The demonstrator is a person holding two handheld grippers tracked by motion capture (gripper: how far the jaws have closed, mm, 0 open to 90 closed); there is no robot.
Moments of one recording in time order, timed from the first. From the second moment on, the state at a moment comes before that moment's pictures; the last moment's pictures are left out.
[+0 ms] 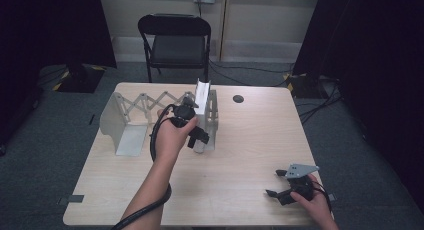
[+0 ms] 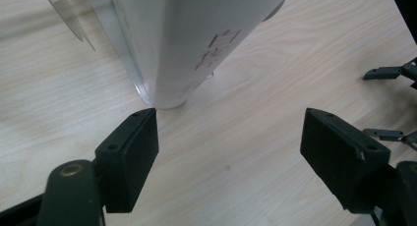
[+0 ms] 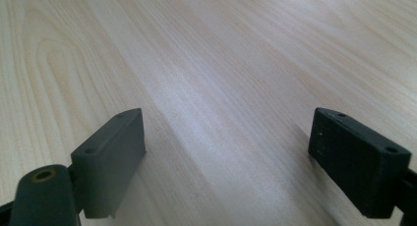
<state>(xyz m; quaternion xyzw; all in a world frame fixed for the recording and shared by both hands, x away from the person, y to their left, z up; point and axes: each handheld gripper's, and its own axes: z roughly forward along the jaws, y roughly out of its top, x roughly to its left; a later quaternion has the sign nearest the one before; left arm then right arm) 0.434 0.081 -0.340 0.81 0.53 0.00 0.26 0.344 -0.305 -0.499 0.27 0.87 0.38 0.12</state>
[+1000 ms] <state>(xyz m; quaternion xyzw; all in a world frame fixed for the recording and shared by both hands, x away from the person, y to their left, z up) 0.425 0.108 -0.367 0.81 0.52 -0.01 0.27 0.344 -0.305 -0.499 0.27 0.87 0.38 0.12</state>
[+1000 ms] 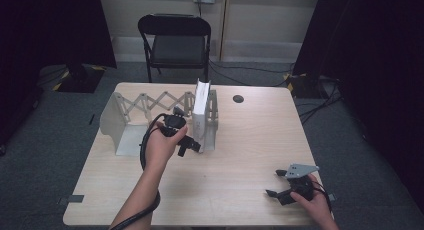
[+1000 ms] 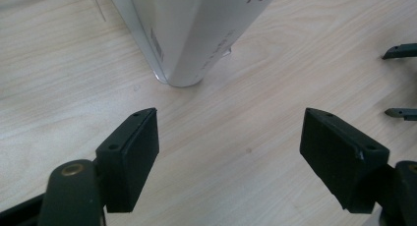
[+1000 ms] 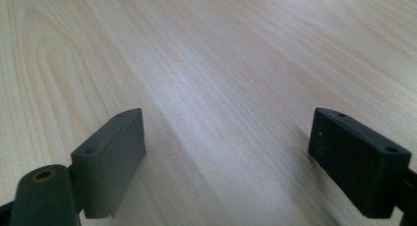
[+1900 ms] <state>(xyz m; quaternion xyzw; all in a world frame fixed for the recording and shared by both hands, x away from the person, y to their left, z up) 0.417 0.123 -0.397 0.81 0.52 -0.03 0.27 0.344 -0.305 -0.499 0.27 0.87 0.38 0.12</state>
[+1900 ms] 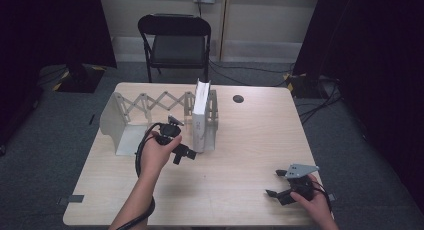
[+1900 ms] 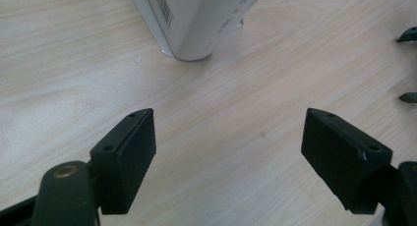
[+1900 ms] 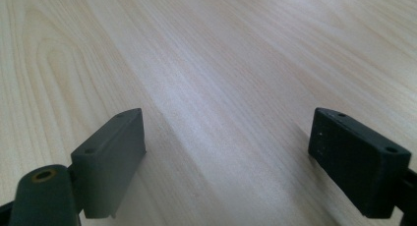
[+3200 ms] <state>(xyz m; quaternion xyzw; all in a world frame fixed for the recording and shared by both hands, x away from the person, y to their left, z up) 0.407 0.146 -0.427 0.81 0.53 -0.03 0.26 0.344 -0.305 -0.499 0.27 0.88 0.38 0.12</state>
